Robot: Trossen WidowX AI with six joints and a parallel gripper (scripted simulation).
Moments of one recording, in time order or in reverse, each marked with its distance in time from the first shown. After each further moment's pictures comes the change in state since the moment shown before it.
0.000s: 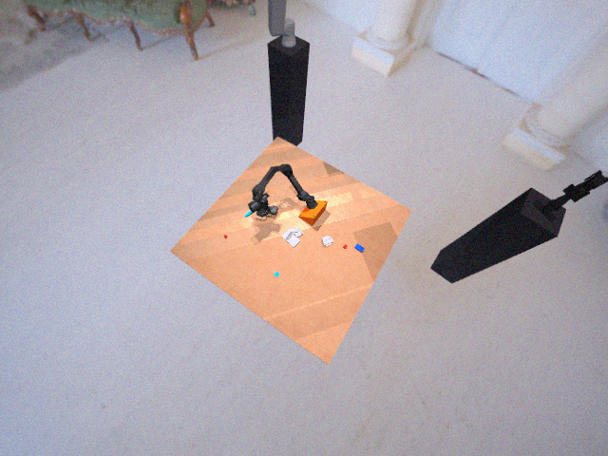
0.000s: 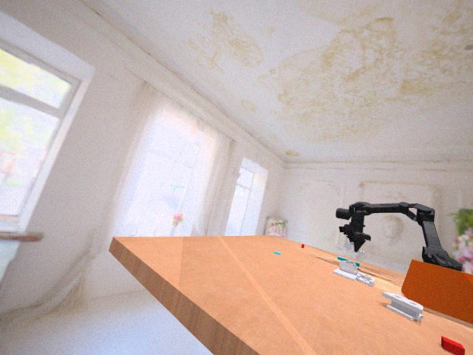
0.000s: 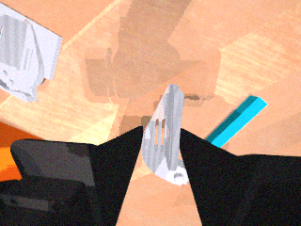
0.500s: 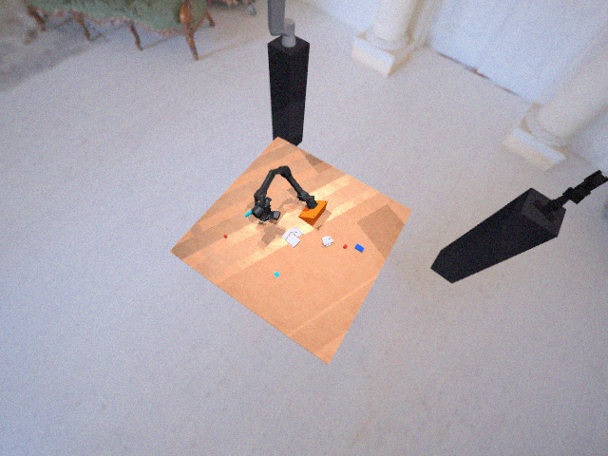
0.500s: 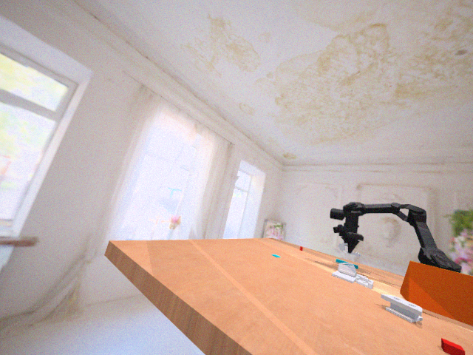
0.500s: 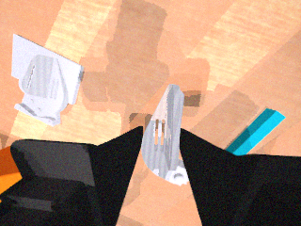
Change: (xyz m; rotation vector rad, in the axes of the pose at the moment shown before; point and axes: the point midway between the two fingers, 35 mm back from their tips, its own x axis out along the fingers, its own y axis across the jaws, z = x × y) arm -0.001 0.029 0.030 0.071 -0.015 0.018
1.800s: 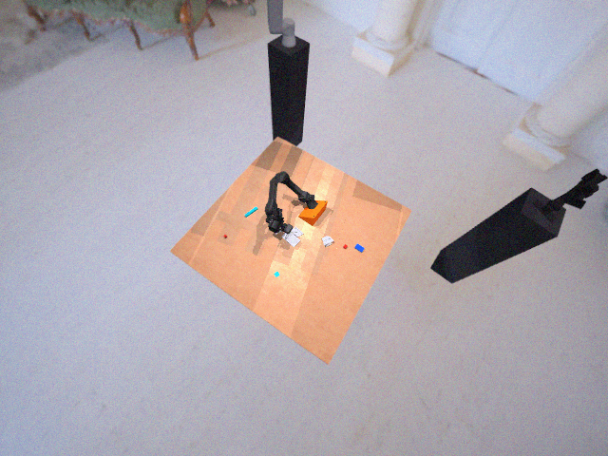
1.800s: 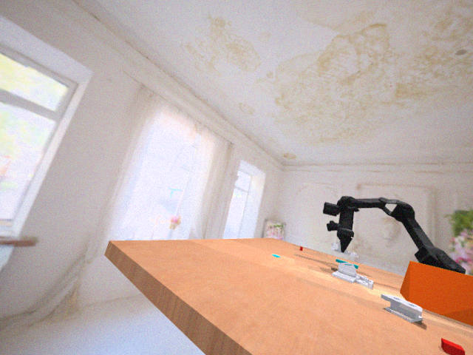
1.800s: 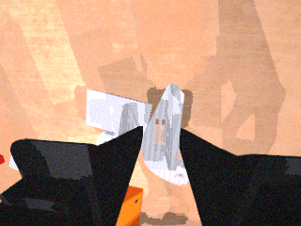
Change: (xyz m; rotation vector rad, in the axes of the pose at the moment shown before) arm 0.000 0.115 0.056 0.220 -0.008 0.041
